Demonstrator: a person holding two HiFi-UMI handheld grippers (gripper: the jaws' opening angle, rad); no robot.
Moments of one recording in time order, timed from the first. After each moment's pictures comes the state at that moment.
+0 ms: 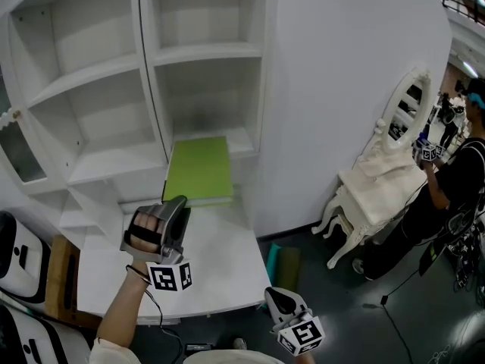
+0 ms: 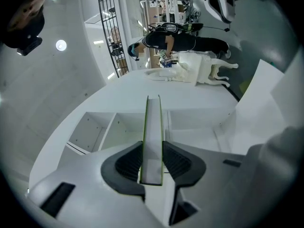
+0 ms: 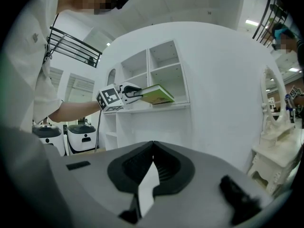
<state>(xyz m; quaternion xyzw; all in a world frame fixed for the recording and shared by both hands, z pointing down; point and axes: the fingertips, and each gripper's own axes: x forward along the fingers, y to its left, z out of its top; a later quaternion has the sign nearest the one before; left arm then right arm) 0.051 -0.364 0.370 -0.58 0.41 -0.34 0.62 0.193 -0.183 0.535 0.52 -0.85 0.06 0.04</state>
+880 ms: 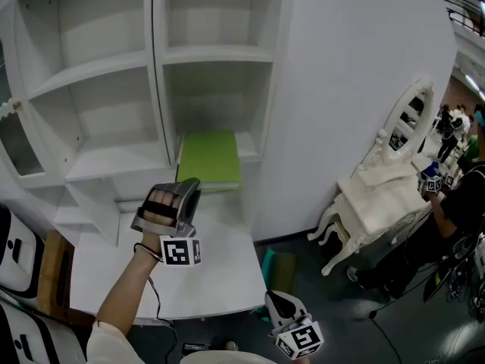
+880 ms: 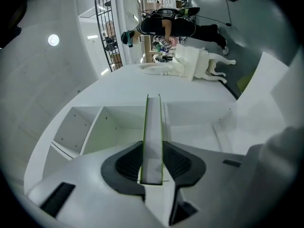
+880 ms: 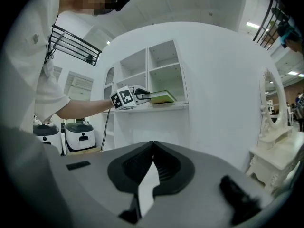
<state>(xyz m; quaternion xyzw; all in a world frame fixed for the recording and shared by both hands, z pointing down) 0.071 -0.433 0.378 -0.58 0.40 -0.38 0.61 0.197 -0.193 0.533 0.53 -0.84 0.05 0.05</state>
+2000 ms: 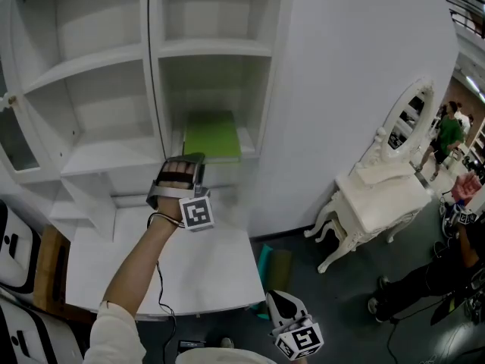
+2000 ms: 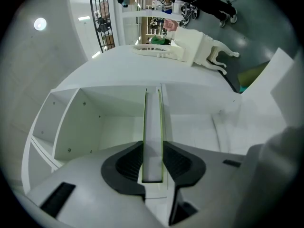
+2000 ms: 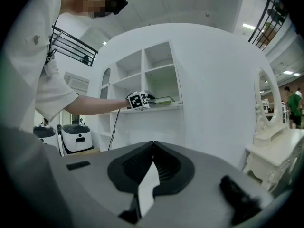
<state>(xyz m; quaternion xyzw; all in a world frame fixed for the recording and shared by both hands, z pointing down) 0.104 -0.519 0.388 -0.58 0.42 -0.44 0.54 0.216 -0.188 0.536 0.55 -0.83 0.06 0.04</state>
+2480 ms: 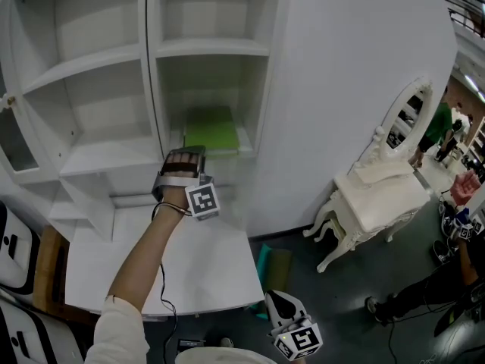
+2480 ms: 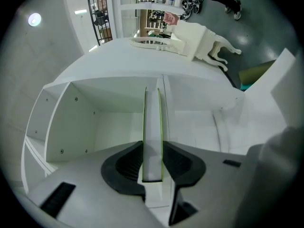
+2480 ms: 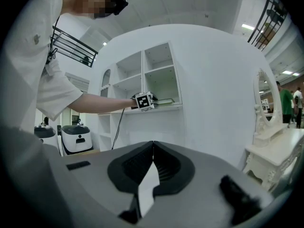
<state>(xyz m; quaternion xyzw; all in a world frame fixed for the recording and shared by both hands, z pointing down) 0.112 -0.548 0.391 -0.57 0.43 -0.46 0.52 0.217 -0.185 0.536 0.55 -0.83 0.06 0.04</state>
